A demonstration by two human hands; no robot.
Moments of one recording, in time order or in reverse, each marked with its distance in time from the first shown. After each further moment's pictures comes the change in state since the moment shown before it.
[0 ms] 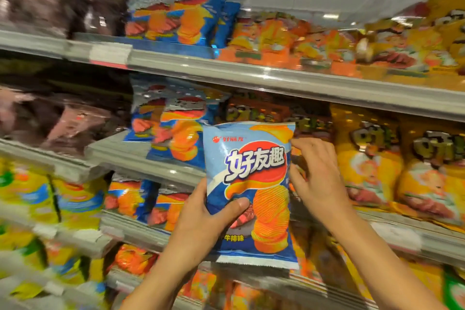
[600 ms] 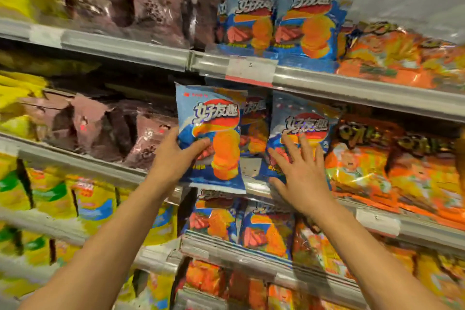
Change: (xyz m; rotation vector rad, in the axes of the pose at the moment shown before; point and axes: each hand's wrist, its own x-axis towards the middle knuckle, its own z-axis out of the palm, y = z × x) left_hand 0.167 0.003 -0.329 0.093 0.143 0.074; right_hand 0.087 -0.188 0.198 -0.506 -0.378 -0.004
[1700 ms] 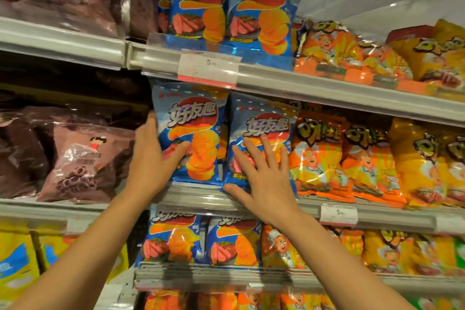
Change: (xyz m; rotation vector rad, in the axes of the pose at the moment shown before) left_hand 0.065 -0.039 0.047 0.342 -0.086 0.282; right_hand 0.003 -0.004 0.019 0.022 0.083 0.078
